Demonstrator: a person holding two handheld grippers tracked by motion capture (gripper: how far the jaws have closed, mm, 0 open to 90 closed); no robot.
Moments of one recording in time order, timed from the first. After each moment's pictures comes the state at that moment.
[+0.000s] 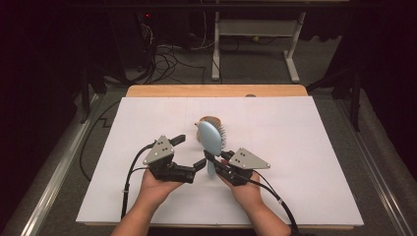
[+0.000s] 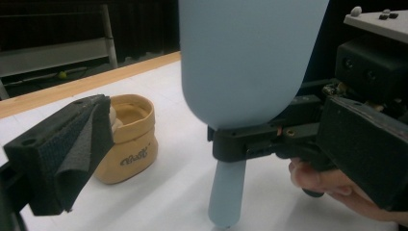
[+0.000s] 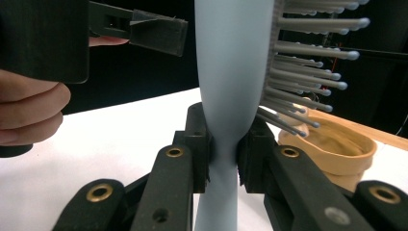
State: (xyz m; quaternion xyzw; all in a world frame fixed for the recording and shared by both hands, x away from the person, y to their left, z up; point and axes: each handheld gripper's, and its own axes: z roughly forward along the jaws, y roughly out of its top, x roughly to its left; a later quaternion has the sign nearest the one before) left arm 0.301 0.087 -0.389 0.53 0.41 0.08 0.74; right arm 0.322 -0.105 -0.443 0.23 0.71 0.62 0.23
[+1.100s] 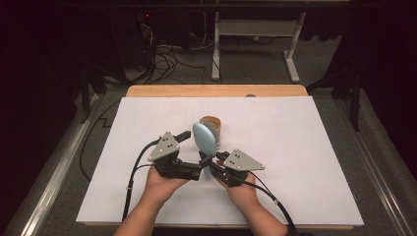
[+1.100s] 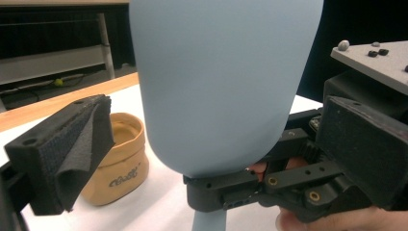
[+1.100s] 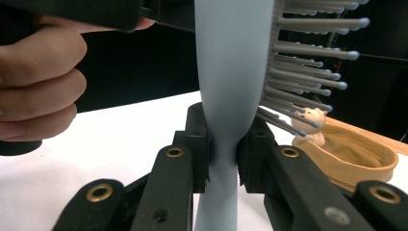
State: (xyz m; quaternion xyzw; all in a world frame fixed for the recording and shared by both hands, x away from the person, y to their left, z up) left arm 0.303 0.073 -0.377 0.53 0.40 0.08 0.75; right arm 0.319 -0.094 -0.443 0.22 0.72 0.62 0.23
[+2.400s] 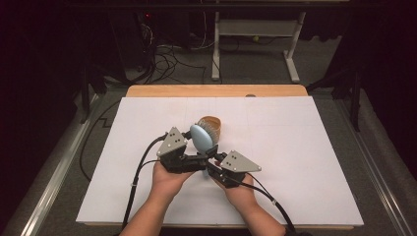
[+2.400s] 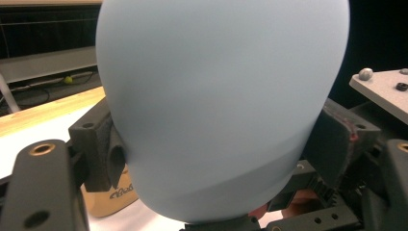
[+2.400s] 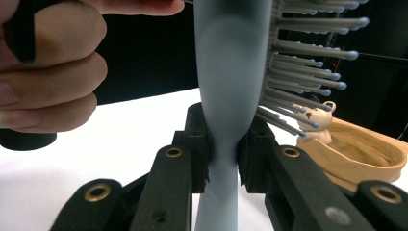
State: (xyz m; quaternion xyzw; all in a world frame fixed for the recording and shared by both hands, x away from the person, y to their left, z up) left arm 0.312 0.059 -0.371 0.53 0.41 0.09 0.74; right arm 0.318 -0.088 -0.446 0.22 0.72 0.61 0.24
